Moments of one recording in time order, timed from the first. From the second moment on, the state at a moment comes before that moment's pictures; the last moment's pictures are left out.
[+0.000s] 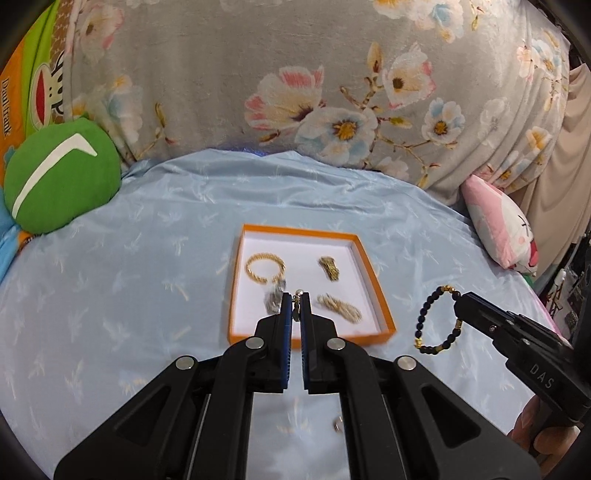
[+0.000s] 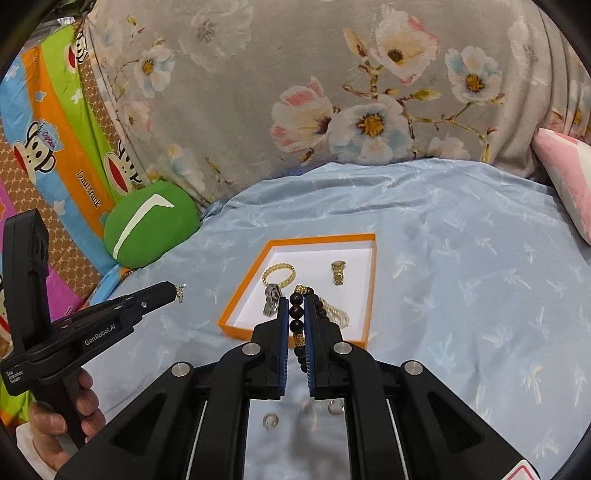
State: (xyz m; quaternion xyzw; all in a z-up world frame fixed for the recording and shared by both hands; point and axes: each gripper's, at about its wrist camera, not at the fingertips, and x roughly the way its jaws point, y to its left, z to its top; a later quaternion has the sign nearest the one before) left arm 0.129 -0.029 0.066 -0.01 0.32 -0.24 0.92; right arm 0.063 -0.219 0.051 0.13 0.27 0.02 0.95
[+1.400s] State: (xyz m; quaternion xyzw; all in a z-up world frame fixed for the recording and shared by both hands) left arm 0.171 -0.013 -0.003 -0.03 0.37 -0.20 0.91; right arm 0.118 -0.241 0.022 0.12 0.28 0.01 0.95
